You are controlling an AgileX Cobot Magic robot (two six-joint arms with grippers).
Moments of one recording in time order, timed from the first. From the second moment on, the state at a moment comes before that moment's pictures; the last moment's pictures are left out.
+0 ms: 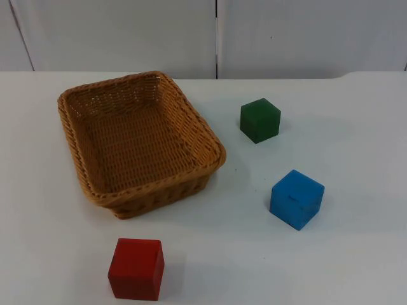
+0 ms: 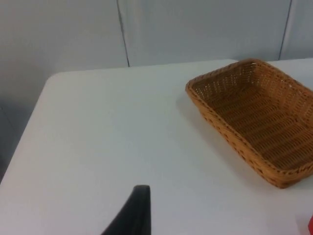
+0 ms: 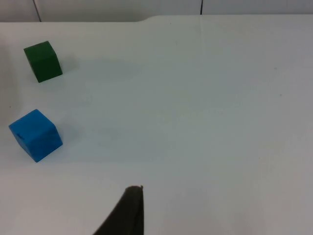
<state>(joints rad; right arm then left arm) -0.02 0.00 -0.51 0.01 1.08 -0.04 -0.02 0.02 -0.55 -0.02 1.00 0.05</state>
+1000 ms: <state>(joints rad) -0.02 0.00 -0.51 0.00 1.08 -0.03 -0.02 0.28 -0.57 -0.21 0.93 0.09</state>
